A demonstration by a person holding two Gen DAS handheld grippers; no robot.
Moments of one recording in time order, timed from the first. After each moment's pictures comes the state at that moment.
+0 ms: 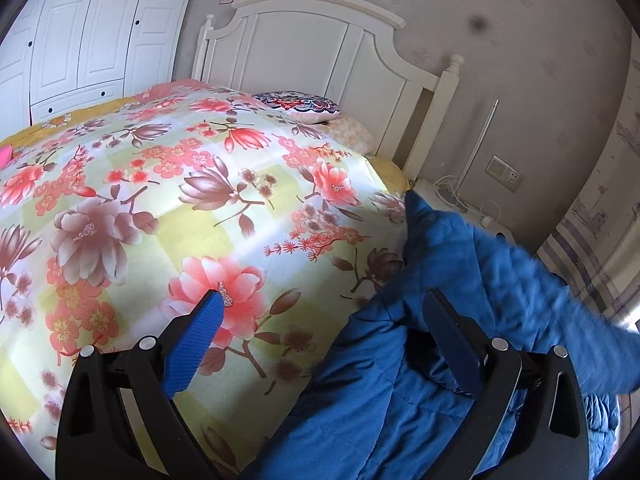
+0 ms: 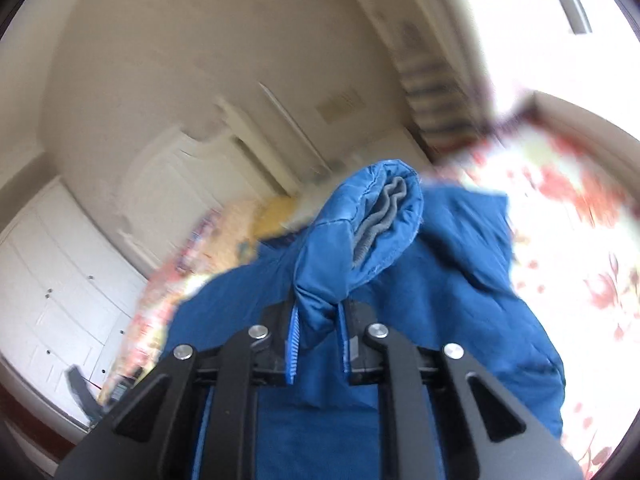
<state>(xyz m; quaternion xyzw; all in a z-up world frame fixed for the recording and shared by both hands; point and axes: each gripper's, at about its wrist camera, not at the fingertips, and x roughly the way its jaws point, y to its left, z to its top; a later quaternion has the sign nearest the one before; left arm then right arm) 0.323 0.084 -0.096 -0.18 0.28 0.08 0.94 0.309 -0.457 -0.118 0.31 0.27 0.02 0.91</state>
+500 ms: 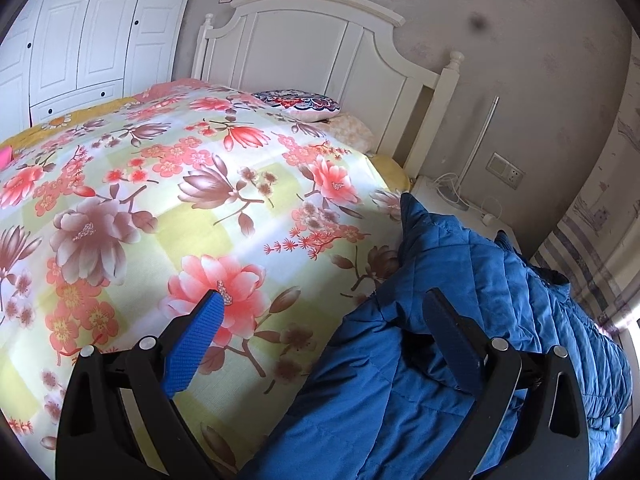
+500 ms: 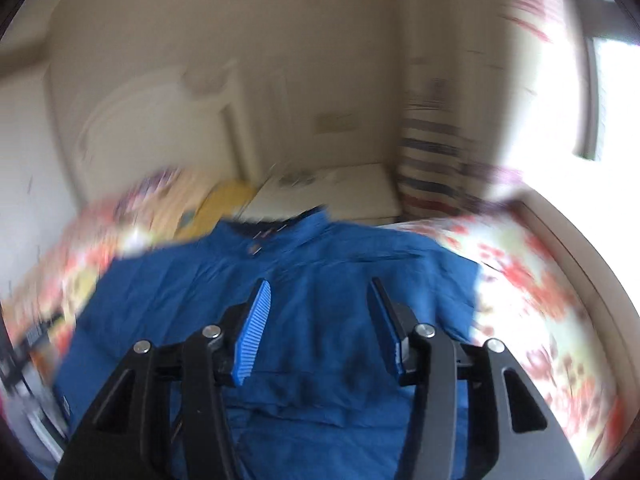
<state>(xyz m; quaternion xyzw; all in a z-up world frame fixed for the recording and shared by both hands) 0.324 0.084 -0.097 -0.18 0.29 0.08 0.94 0.320 -0.380 -0.083 0.06 0.28 -0.04 0.96</state>
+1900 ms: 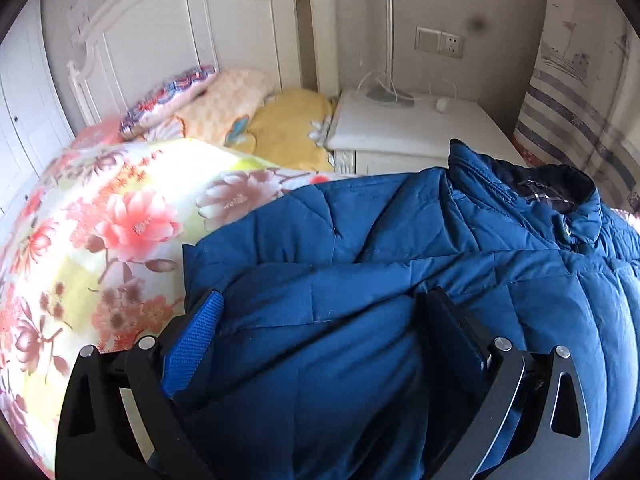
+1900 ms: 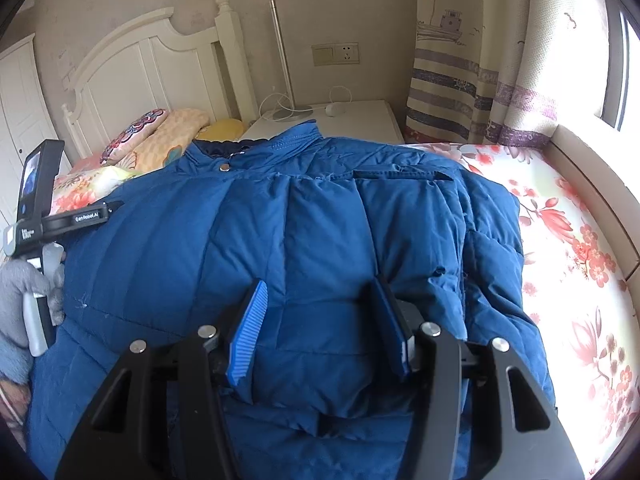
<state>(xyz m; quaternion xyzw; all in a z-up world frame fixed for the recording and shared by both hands) 0.498 -0.056 -0.113 0.04 0.40 -0.02 0.91 0.355 -0.393 -0.150 0.08 0.36 -0.04 0.93</state>
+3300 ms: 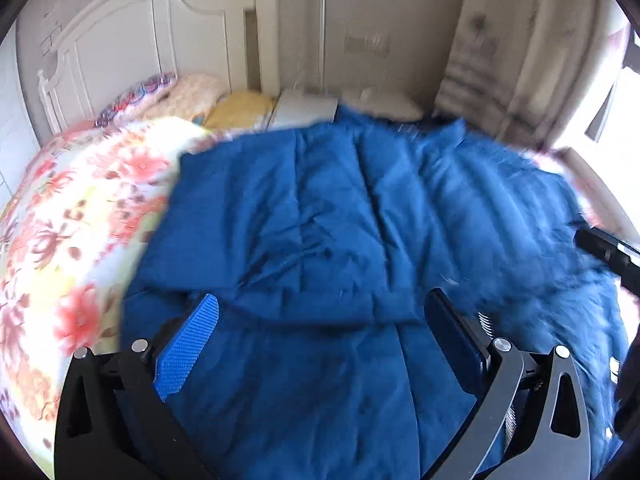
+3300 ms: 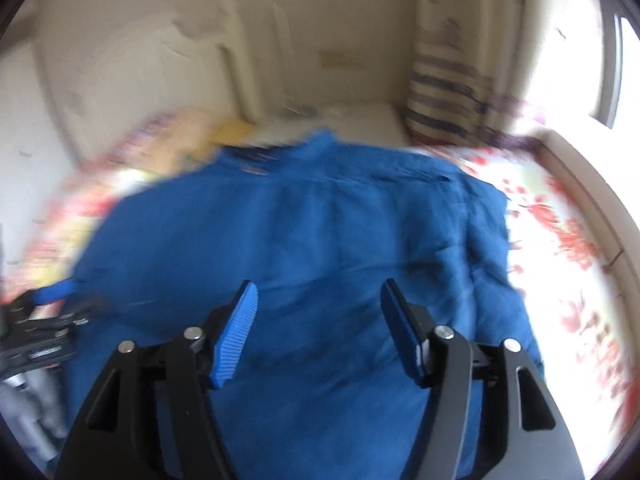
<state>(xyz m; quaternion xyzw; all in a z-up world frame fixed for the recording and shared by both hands) 0.325 -0.056 -0.082 0.04 0.39 -0.13 0.91 0.309 -0.362 -0.114 0.09 0.35 -0.01 0.93</state>
